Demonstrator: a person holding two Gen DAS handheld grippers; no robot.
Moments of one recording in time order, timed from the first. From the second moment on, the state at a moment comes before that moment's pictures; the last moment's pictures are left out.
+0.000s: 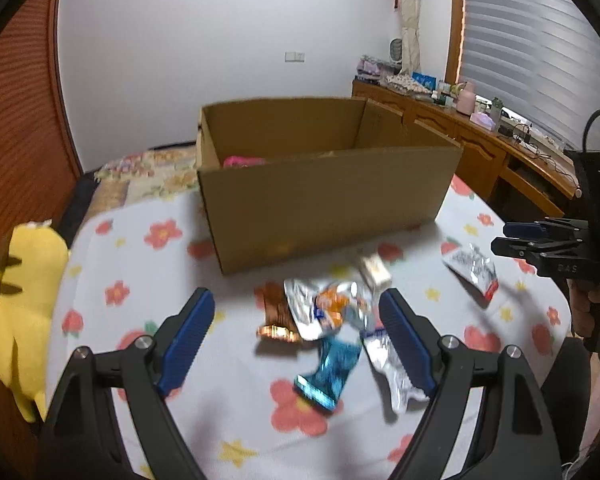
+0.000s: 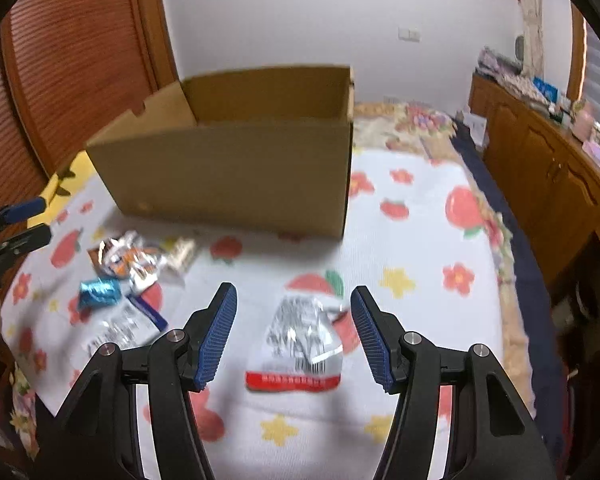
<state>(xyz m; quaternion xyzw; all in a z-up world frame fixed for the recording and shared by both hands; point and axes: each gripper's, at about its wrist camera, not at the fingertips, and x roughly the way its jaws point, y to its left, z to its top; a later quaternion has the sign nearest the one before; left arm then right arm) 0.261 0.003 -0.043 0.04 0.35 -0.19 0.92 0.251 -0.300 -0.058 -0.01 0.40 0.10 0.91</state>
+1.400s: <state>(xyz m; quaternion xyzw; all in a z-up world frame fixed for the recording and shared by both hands) 0.263 -0.028 -0.102 0.12 0.42 -0.24 0.87 0.263 -0.290 -0.121 -0.04 0.43 0.08 0.90</state>
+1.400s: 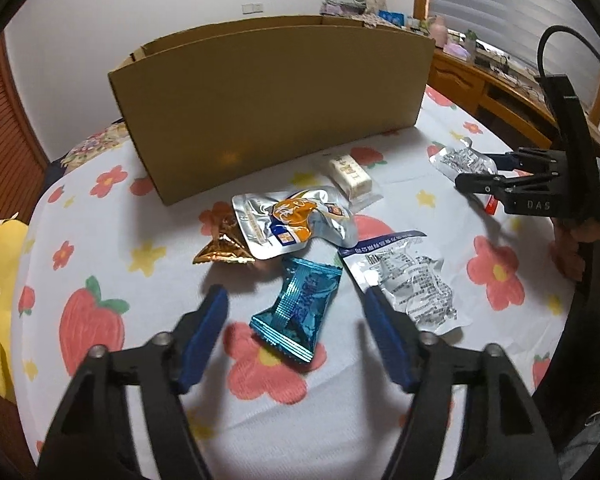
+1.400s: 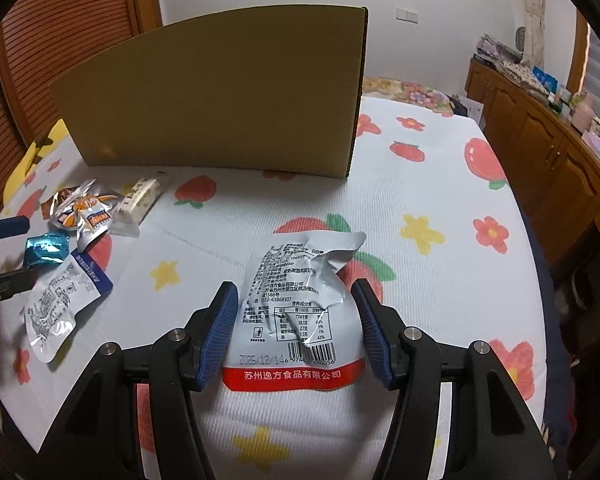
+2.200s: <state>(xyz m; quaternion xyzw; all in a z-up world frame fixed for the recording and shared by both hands) 0.268 -0.027 -0.109 0.12 0.45 -0.23 0.85 0.264 -0.290 -0.120 -0.03 0.43 0.08 0.90</state>
